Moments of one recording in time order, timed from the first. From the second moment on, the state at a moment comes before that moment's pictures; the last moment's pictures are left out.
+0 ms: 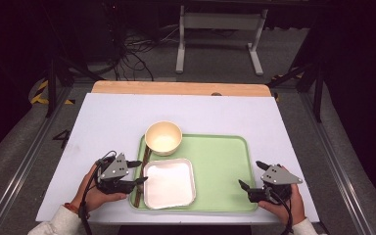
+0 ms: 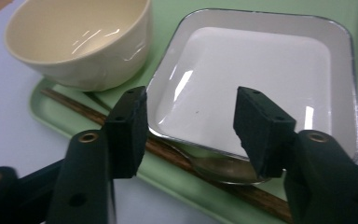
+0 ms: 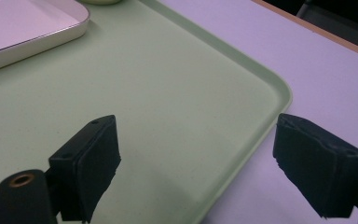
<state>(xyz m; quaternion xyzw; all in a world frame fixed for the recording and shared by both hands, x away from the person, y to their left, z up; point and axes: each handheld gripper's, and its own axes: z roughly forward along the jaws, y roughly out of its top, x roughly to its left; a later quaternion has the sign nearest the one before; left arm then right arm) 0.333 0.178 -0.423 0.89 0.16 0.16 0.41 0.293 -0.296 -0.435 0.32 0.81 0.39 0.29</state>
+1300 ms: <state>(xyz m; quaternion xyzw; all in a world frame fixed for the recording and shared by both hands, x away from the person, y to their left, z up) 0.355 0.258 -0.435 0.84 0.29 0.21 0.41 0.302 -0.324 -0.430 0.35 0.79 0.38 0.34</state>
